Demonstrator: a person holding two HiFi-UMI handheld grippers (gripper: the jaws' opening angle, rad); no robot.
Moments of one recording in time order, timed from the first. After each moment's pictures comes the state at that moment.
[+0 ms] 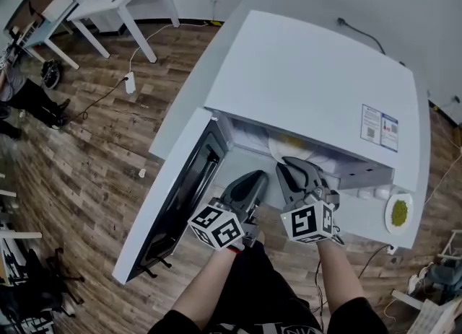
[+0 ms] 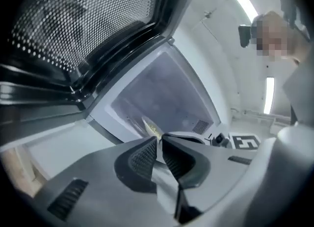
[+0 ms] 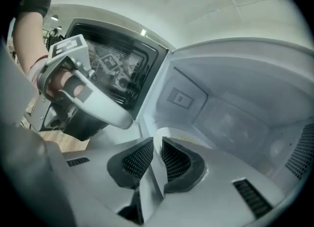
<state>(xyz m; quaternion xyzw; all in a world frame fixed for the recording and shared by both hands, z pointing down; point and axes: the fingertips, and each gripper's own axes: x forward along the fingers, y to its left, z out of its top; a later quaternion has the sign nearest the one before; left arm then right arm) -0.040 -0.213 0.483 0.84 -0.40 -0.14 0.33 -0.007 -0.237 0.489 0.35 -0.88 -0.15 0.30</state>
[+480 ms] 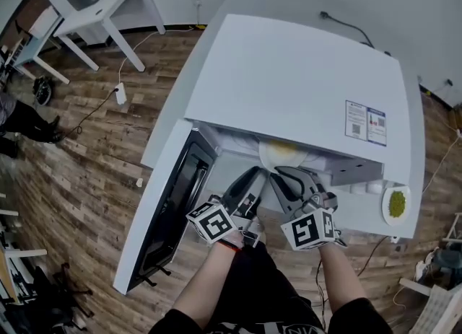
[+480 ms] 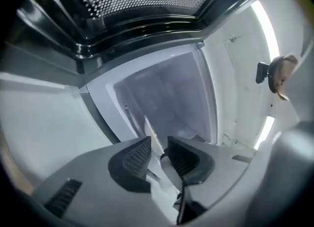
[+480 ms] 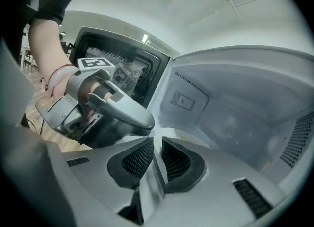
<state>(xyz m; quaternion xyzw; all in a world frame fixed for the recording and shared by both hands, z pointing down) -0.025 -0.231 0.484 0.80 -0.34 -0.22 0.44 0.003 -0.217 0.484 0.33 -0.89 -0.14 0.28</state>
